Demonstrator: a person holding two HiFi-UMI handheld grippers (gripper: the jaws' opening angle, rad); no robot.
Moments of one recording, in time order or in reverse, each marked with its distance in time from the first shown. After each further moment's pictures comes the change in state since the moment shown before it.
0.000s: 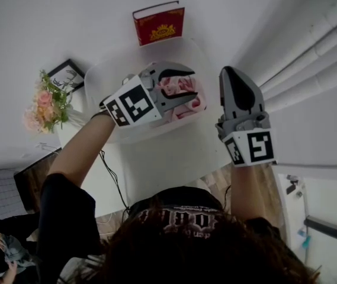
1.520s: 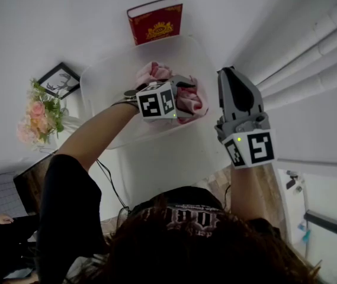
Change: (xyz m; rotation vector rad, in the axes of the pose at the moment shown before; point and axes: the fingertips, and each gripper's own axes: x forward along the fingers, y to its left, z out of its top) left arm 0.076 -0.043 -0.143 -0.034 0.333 -0.315; right arm 0.014 -0.004 -0.023 0.026 0.049 -0.011
